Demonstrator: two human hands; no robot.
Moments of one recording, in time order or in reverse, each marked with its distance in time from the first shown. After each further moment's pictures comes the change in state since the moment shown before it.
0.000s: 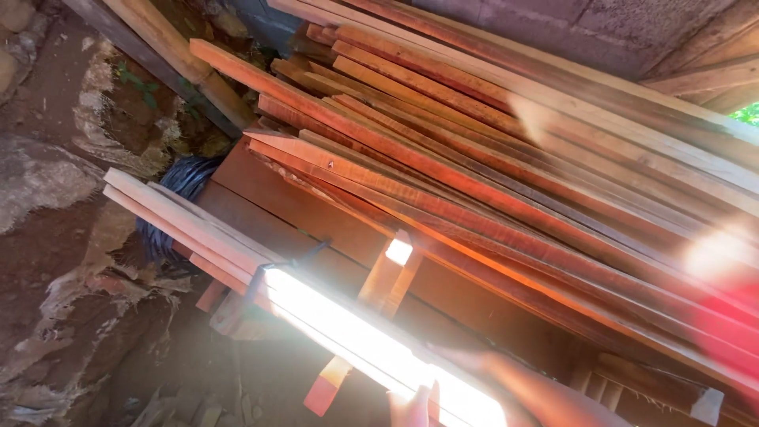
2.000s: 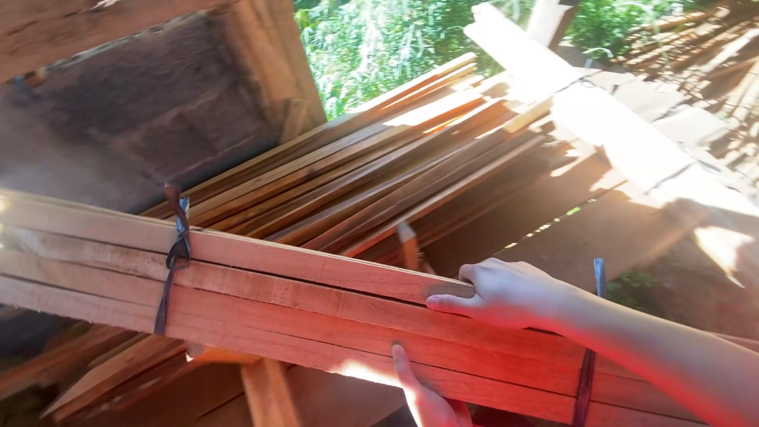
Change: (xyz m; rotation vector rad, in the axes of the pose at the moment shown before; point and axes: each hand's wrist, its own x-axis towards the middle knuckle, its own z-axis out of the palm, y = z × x) left_hand -0.253 0.096 0.006 0.022 -0.633 -0.447; right_hand -0.522 -0.097 0.127 -0.127 1.015 0.368
